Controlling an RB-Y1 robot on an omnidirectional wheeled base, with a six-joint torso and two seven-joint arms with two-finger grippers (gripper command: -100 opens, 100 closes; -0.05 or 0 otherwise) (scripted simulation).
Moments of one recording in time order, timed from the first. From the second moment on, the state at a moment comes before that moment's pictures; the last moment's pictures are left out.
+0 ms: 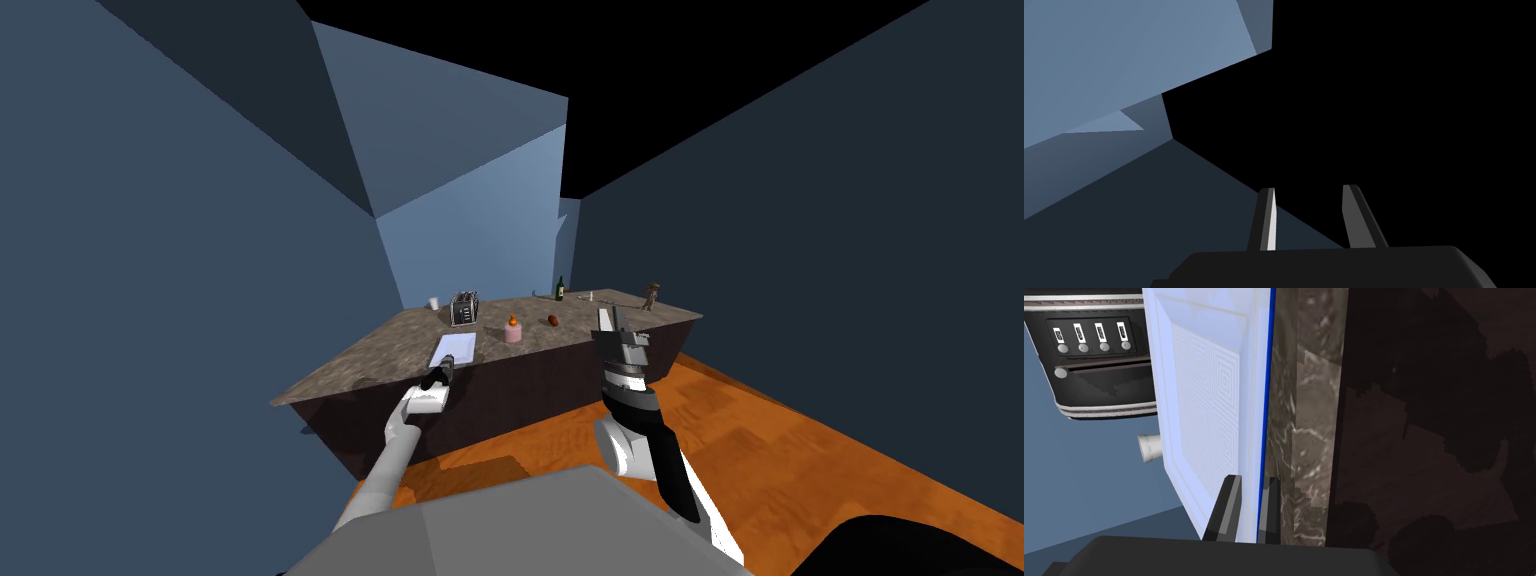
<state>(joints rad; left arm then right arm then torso) -0.23 0.07 0.06 -1.25 -0.13 0.44 0.16 0.49 0.00 -0.07 -2.36 -0.10 -0.56 -0.08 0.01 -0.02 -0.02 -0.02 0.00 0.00</state>
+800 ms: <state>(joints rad) -0.07 0.04 0.00 -1.49 -0.11 0.53 0.13 0.49 0.00 -0.07 -2.36 -0.10 -0.56 -0.08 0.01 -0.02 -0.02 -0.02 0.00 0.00</state>
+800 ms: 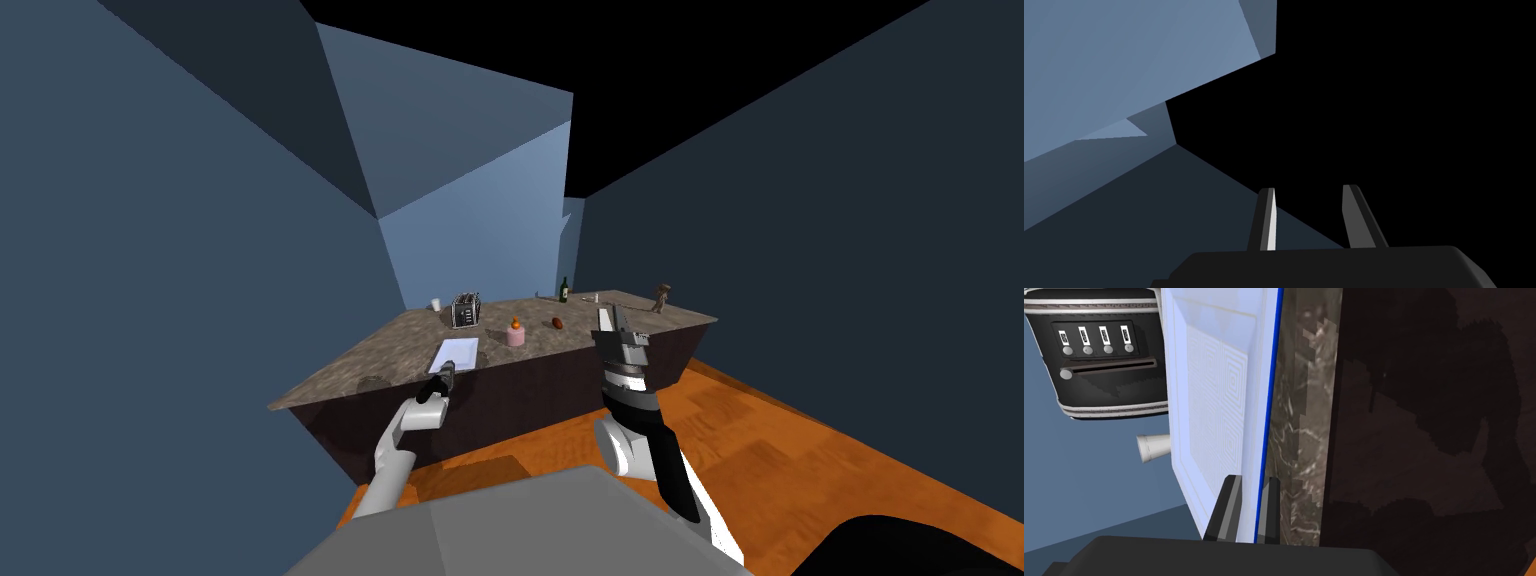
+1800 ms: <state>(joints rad) 0.10 0.00 -0.06 -1.75 -0.10 0.61 0.10 0.49 0.00 -0.07 -2.36 -0.10 -0.56 -0.08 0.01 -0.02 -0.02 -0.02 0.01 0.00</state>
